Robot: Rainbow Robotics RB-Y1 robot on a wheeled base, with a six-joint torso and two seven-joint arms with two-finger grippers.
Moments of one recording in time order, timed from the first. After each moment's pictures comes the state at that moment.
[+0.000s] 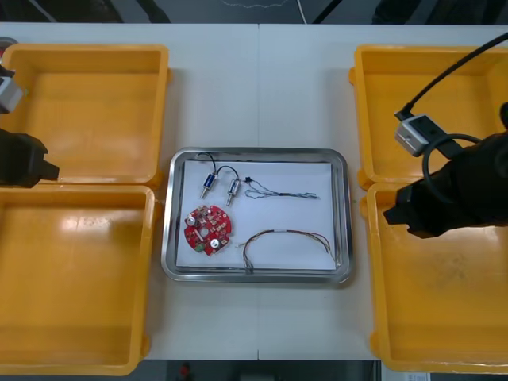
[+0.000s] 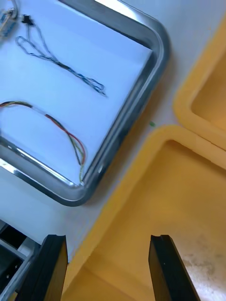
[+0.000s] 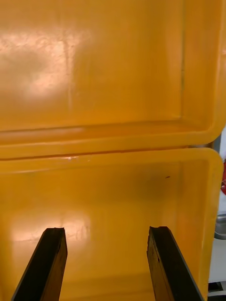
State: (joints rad) right arm -0.40 -0.72 0.04 -2.37 -0.99 1.92 1.27; left arm -0.31 0.79 0.28 -2.18 0.89 1.91 -1.20
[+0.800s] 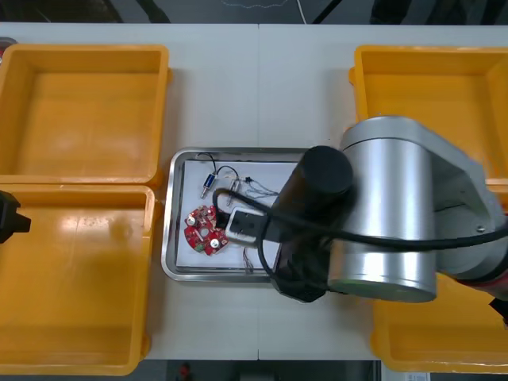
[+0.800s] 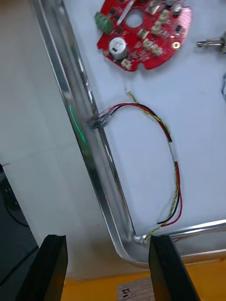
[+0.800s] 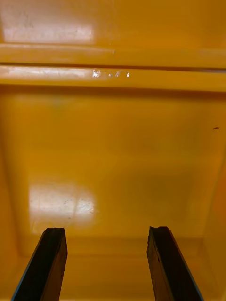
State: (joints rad) right arm -0.76 -0.54 0.80 -2.29 -0.76 1.92 1.46; left arm -0.06 0.79 0.37 -2.31 0.89 1.91 -1.20
